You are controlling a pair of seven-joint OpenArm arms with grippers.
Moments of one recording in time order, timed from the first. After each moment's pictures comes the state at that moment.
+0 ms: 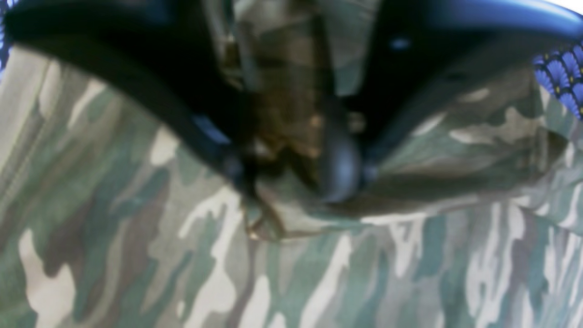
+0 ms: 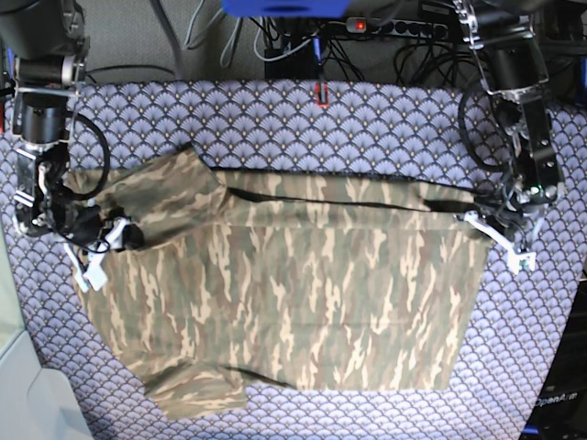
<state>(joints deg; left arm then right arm) -6.5 -14.2 -18.9 78.9 -12.2 -12.2 47.7 18.7 22.4 9.0 52.9 25.1 40.1 -45.6</state>
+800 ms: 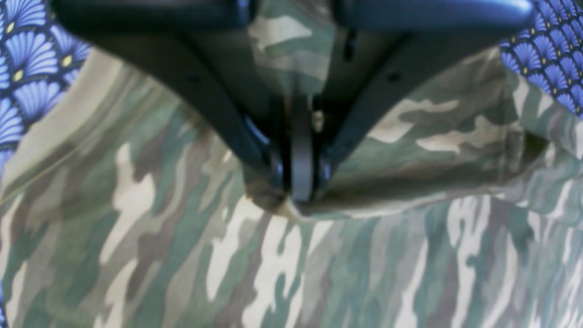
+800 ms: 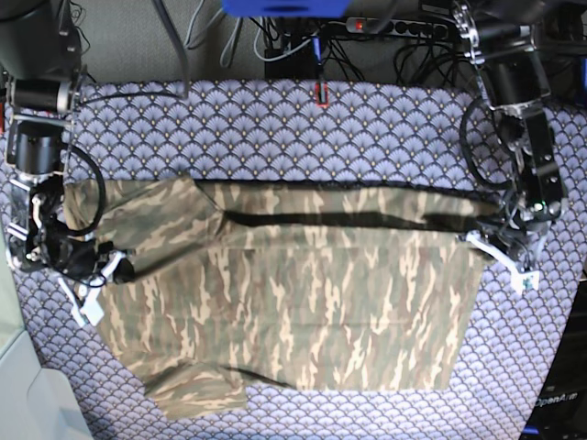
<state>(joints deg) -10.5 -14.1 -18.9 78.7 -12.2 -12.2 47.9 26.6 22.4 8.8 52.3 23.6 40.1 -48.4</state>
